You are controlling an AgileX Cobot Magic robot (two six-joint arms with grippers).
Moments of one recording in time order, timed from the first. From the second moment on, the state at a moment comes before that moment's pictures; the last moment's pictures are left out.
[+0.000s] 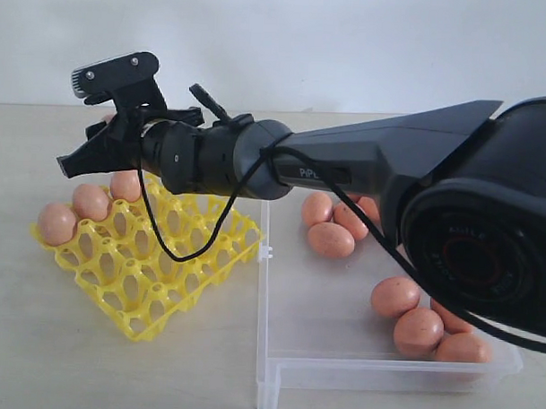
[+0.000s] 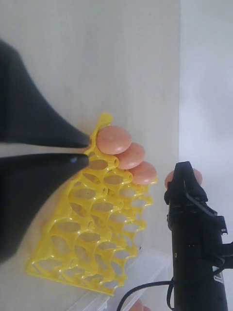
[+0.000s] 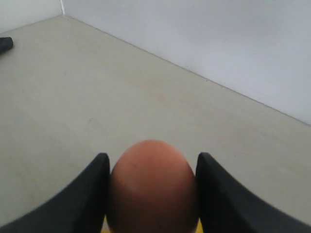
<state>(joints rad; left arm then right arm) -0.17 0.00 0.00 0.04 0.34 -0.08 0.71 2.38 -1.82 0.54 -0.18 -0.51</state>
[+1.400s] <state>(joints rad) -0.17 0.00 0.00 0.04 0.34 -0.08 0.71 2.50 -1.82 1.04 -0.38 -0.69</state>
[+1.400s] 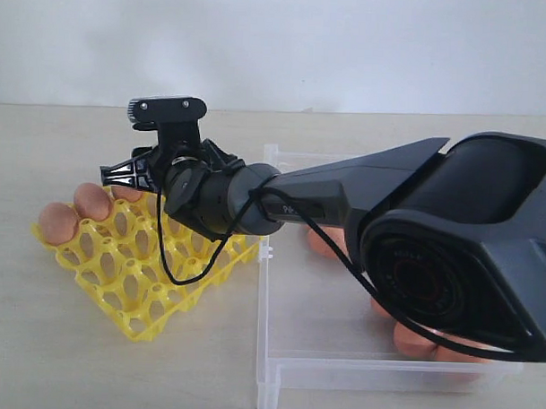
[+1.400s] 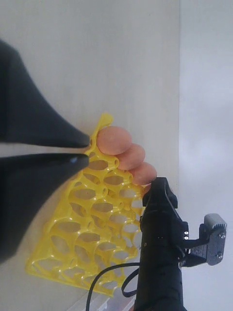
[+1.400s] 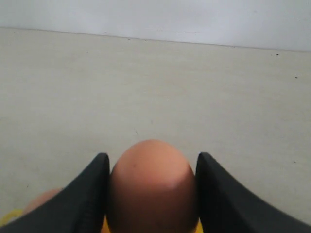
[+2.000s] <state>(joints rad) -0.17 0.00 0.00 0.04 0.34 -0.08 0.71 2.51 -1.82 1.04 -0.39 -0.69</state>
